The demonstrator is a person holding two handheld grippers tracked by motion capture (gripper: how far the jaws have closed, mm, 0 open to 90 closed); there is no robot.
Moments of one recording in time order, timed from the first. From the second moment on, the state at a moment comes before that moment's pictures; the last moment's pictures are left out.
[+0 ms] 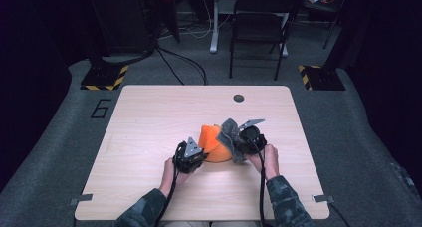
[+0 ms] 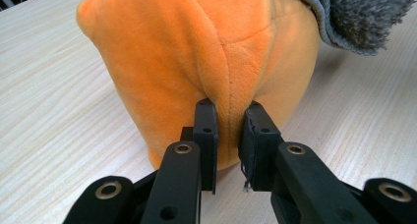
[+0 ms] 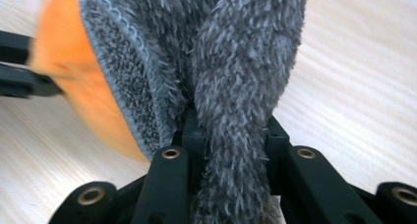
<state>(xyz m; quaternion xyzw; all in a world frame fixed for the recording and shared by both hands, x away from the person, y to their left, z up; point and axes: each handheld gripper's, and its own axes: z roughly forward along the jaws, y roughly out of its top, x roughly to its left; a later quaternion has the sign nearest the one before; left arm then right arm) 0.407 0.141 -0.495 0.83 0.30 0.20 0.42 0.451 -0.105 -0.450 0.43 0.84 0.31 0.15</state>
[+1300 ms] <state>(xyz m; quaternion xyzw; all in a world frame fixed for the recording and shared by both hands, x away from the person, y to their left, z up) 0.396 0.131 -0.494 0.84 0.27 0.24 0.40 0.427 -0.060 -0.403 0.37 0.84 0.36 0.18</state>
